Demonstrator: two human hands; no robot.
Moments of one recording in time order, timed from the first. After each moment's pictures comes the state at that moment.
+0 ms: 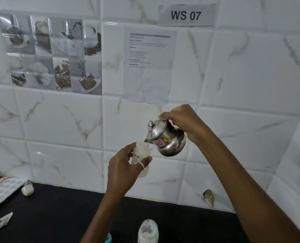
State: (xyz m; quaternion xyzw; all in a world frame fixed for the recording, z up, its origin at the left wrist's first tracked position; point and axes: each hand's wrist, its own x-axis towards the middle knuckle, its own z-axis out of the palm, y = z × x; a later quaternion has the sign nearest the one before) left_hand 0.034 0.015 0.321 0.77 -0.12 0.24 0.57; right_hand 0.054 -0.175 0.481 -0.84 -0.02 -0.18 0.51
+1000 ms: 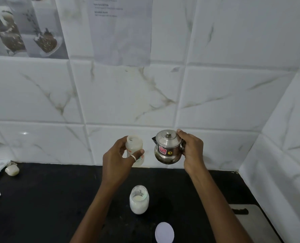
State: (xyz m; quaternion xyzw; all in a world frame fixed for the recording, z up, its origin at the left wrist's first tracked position) left_hand 0.031 -0.022 0.255 0.79 -0.10 0.13 0.59; right_hand 0.038 -0.252 0.270 -0.57 0.21 -0.24 0.76
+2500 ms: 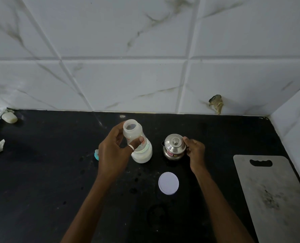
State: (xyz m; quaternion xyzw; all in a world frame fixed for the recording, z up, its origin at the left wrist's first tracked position) left_hand 0.014 -0.043 0.133 0.81 -0.02 0.04 0.58; right_hand 0.029 -0.303 -0.038 -0.59 0.31 -0.09 0.74
